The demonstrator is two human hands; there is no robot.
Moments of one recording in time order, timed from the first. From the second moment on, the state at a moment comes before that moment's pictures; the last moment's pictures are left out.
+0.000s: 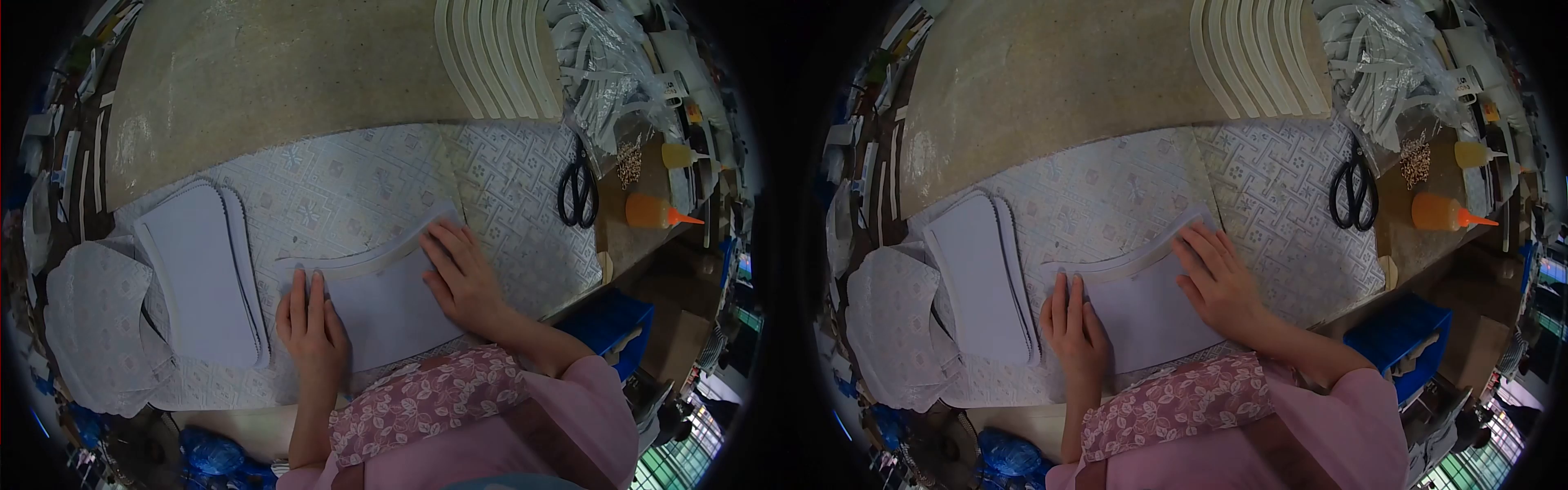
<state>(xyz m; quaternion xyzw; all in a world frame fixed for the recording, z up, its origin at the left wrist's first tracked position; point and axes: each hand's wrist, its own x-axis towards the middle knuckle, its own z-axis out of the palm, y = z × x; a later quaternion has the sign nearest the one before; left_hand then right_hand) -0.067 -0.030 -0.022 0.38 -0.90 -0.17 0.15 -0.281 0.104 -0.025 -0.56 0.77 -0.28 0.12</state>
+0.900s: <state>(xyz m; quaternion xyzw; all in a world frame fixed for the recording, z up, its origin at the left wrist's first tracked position) -0.064 -0.031 -0.025 0.40 -0.88 -0.18 0.17 -0.277 0.100 -0.032 -0.57 0.78 -0.24 0.07</state>
